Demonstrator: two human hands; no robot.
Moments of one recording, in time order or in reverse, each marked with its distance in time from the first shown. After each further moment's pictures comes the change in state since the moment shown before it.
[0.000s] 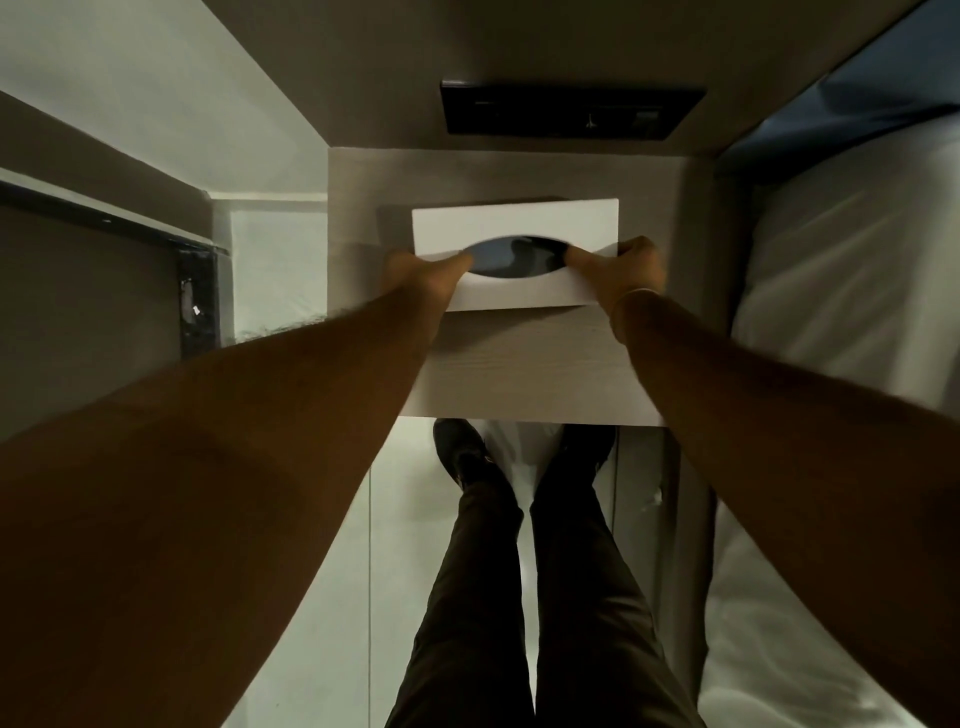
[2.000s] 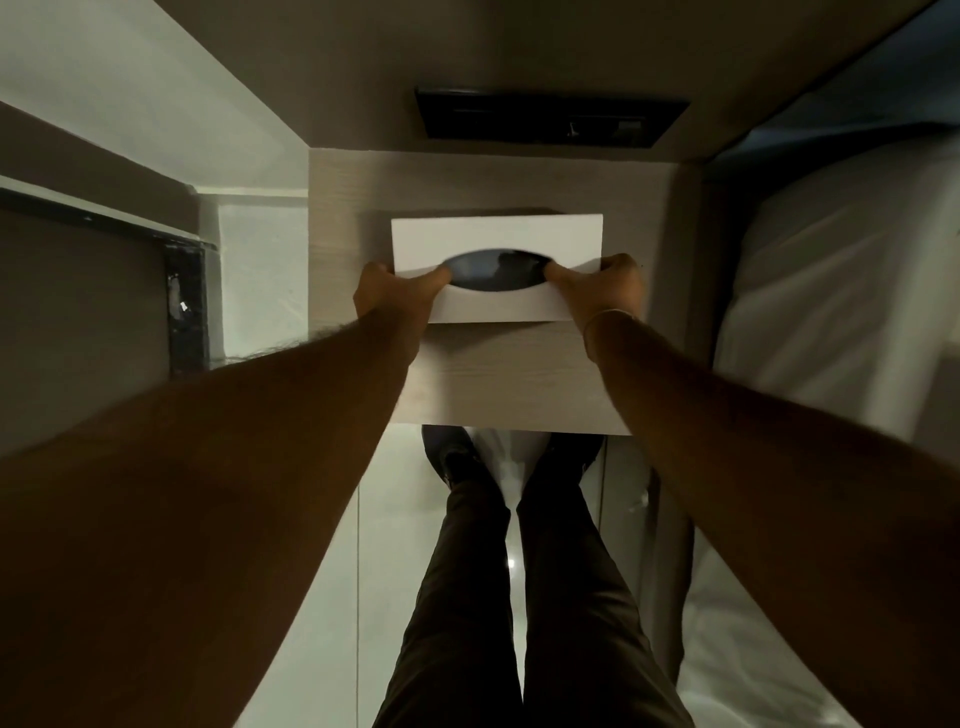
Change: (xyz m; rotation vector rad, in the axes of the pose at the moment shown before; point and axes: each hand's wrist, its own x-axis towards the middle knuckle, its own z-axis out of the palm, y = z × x) left_hand -0.005 -0.005 0.003 0.065 0.087 0.032; right_hand -0.004 0.005 0.002 -0.045 0.037 0.015
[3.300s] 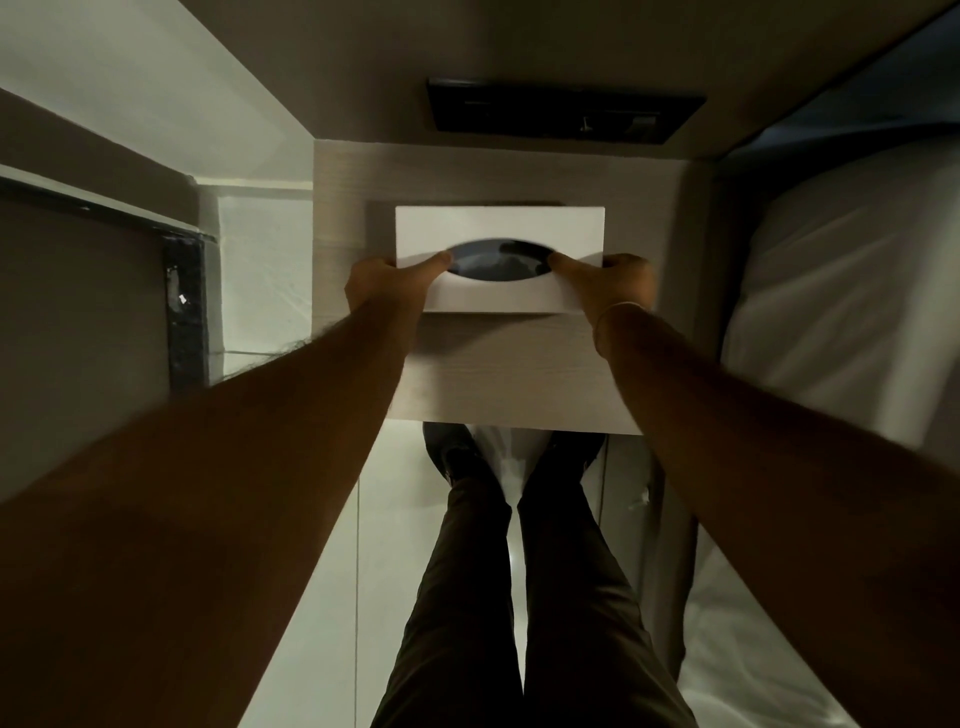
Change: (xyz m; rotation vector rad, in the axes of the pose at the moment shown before) left_hand 0.004 0.002 -0.009 -0.053 0.012 -0.049; right_hand 0.006 -0.001 0.000 0.026 -0.048 0.025
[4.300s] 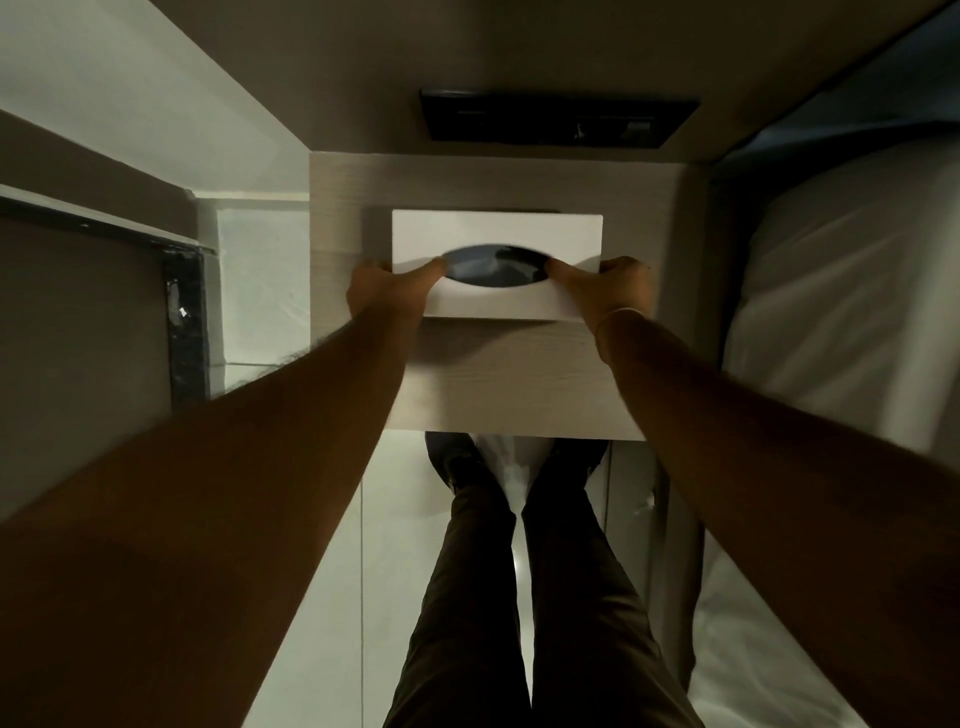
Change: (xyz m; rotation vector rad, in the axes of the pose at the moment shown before) left_hand -0.001 0.005 0.001 -0.004 0.036 0.018; right_hand 0.004 0.002 0.002 -0.051 -0.015 -0.038
